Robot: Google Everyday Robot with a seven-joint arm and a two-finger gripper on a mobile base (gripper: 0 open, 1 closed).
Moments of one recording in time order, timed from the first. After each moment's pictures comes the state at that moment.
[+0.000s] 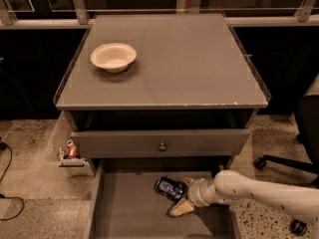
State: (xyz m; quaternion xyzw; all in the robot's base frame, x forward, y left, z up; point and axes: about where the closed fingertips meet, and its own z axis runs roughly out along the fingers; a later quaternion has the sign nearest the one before) arm 0.501 -0.106 0.370 -0.50 0.79 0.21 0.29
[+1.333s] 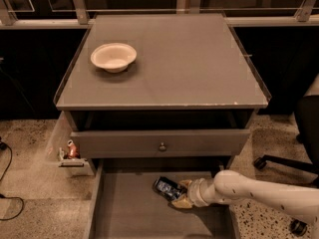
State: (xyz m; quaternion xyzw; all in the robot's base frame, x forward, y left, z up) arm 0.501 -0.106 0.370 -0.50 0.79 0.21 0.29
